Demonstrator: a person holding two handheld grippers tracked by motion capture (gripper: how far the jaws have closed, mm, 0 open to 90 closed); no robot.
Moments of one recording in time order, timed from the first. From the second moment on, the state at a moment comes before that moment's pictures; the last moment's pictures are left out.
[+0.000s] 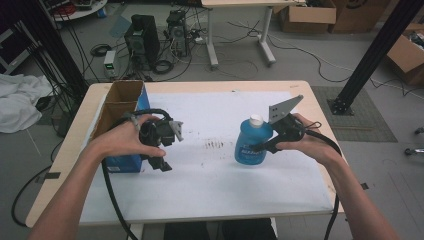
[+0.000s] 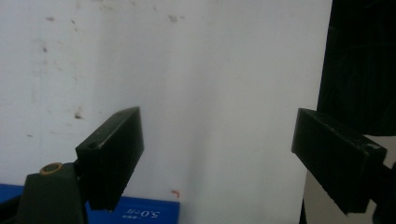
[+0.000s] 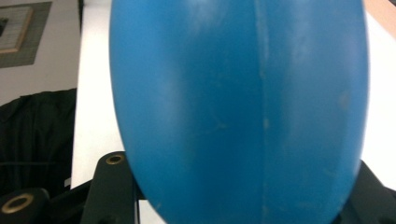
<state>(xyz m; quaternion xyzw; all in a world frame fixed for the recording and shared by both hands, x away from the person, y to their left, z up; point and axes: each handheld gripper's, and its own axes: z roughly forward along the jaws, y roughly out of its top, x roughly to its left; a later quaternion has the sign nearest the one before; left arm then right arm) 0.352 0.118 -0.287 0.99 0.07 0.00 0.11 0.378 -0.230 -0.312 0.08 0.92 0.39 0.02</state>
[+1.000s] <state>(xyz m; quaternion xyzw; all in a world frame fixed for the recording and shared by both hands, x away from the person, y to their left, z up) 0.383 0.061 -0.204 0.99 0.03 0.00 0.15 0.392 -0.153 -0.305 0.01 0.91 0.40 -0.02</state>
